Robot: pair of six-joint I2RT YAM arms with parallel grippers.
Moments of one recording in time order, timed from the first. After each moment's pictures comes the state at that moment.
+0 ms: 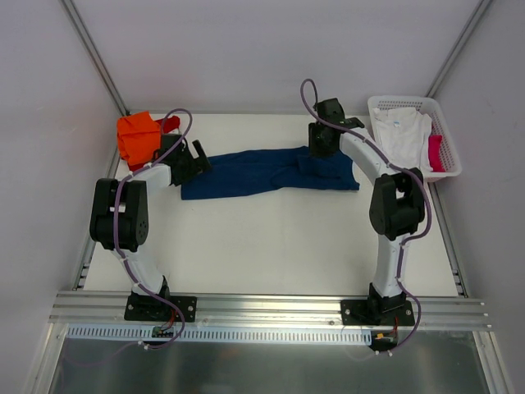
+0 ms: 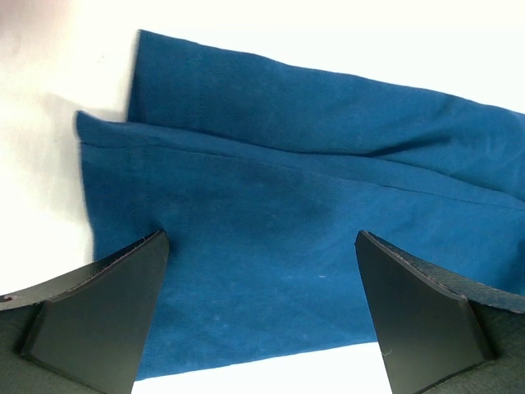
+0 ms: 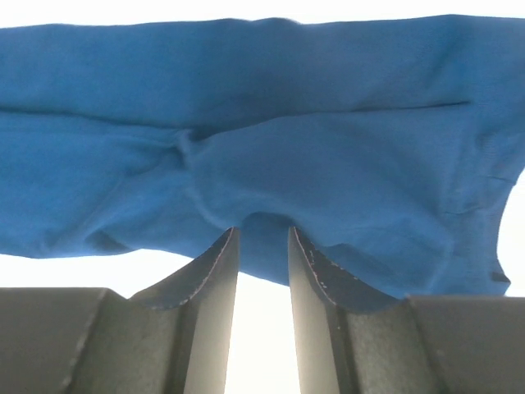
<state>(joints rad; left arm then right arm) -0.07 1.80 1.07 -0.07 0.10 -0.53 0.36 2.04 1.77 -0.70 0.04 0.26</state>
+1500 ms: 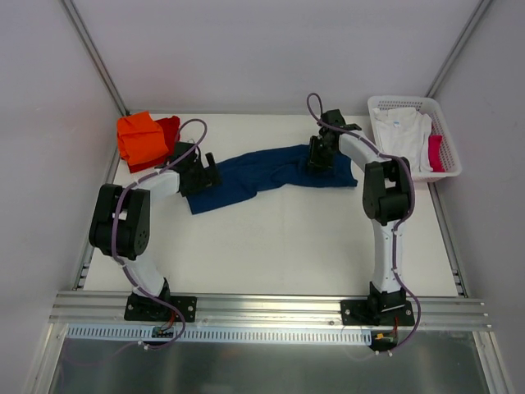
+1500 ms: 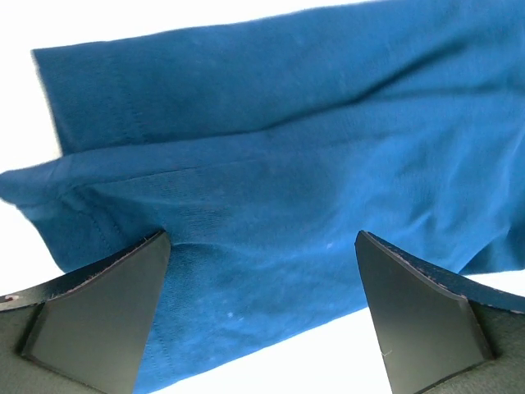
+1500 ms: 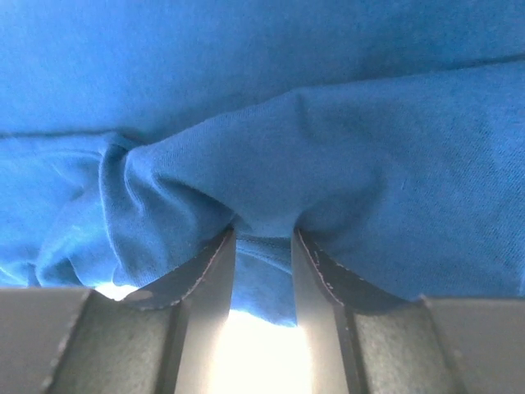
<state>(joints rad) -0.16 1.75 1.03 -0.19 0.08 -0.51 0.27 2.23 1.79 -0.70 -0.18 0.37</state>
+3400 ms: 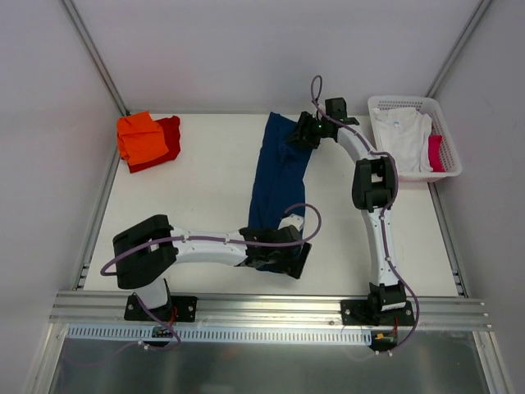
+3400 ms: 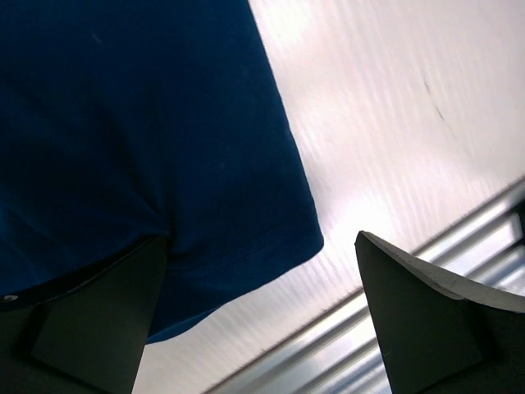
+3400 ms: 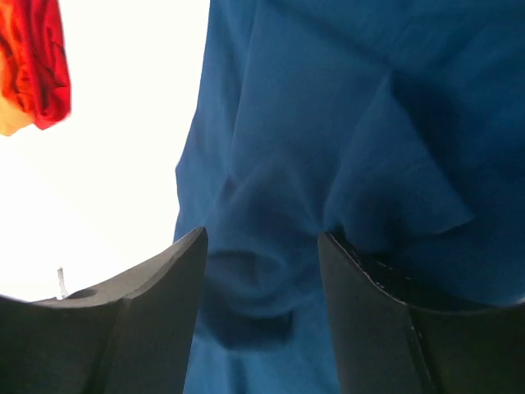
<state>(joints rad) -1.20 1.67 0.93 -0.27 -0.13 -0.73 0.20 2.63 2.32 -0.53 -0.65 0.44</state>
